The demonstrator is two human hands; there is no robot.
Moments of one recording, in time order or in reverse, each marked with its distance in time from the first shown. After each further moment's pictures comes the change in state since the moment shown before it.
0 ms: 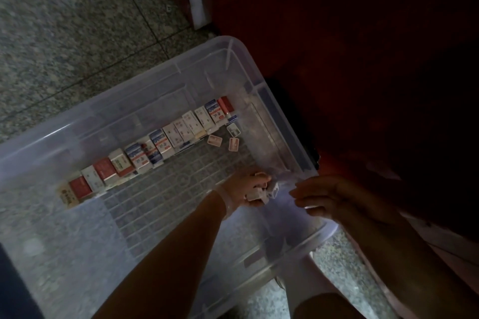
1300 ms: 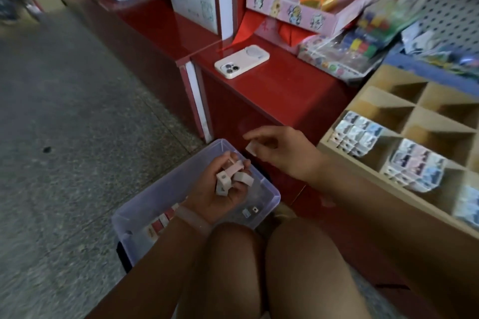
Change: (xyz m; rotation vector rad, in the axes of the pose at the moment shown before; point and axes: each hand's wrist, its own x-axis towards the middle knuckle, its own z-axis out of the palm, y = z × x) left_hand -0.354 0.039 0.093 -0.597 -0.418 0.441; right_hand -0.170 -0.207 0.058 -0.509 0.458 -0.432
